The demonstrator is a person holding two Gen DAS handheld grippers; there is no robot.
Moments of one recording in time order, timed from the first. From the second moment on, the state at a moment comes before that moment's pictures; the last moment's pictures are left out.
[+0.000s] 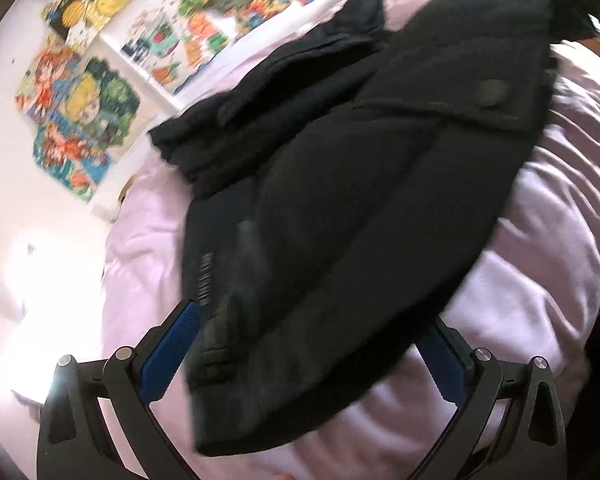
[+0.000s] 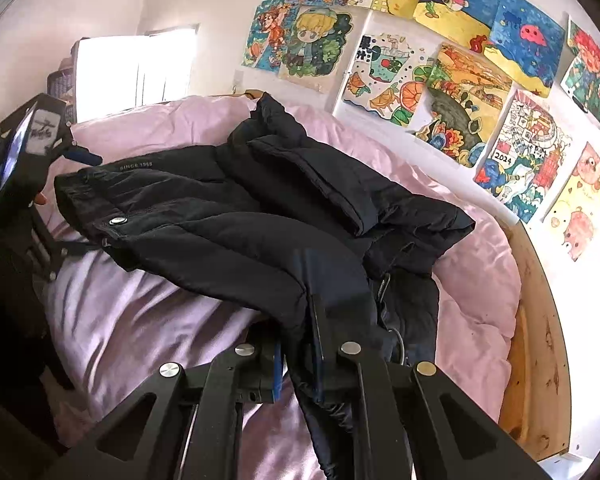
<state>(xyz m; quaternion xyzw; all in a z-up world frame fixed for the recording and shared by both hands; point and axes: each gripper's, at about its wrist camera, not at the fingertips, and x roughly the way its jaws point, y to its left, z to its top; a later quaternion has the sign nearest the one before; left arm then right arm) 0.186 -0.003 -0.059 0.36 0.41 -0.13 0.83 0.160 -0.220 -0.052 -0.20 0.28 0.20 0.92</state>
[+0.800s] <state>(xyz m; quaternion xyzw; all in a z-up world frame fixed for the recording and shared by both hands) 0.249 0.002 0.066 0.30 0.40 -0.18 0.84 0.197 -0.245 -0.007 -0.16 0.29 0.23 0.91</state>
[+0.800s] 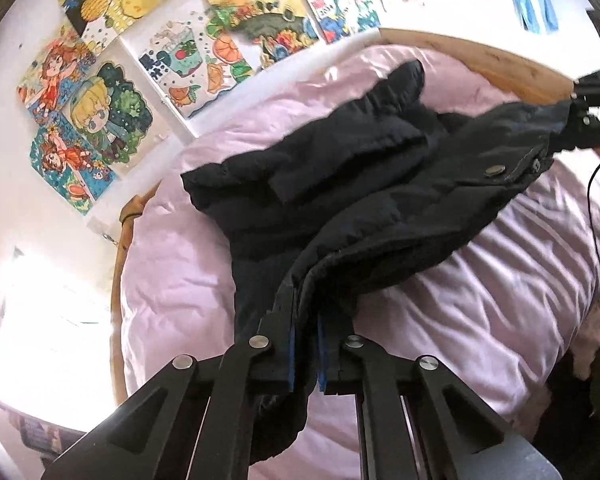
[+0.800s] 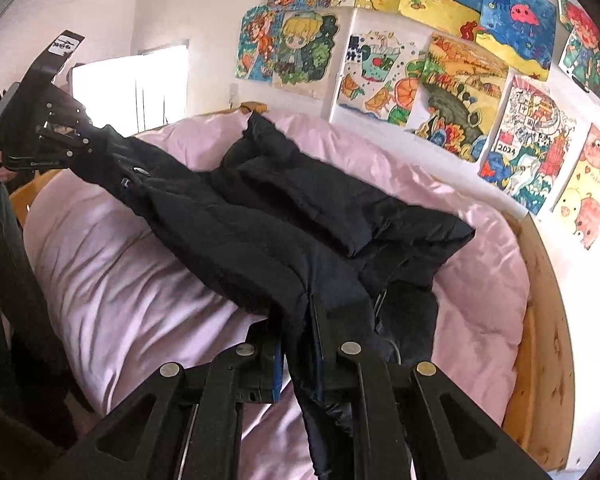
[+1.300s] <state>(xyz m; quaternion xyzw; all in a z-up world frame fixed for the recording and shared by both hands) 0.389 0.000 0.088 0.25 0.44 -0.21 0.83 0.350 -0.271 0.049 -0.08 0.36 0.27 0.89</state>
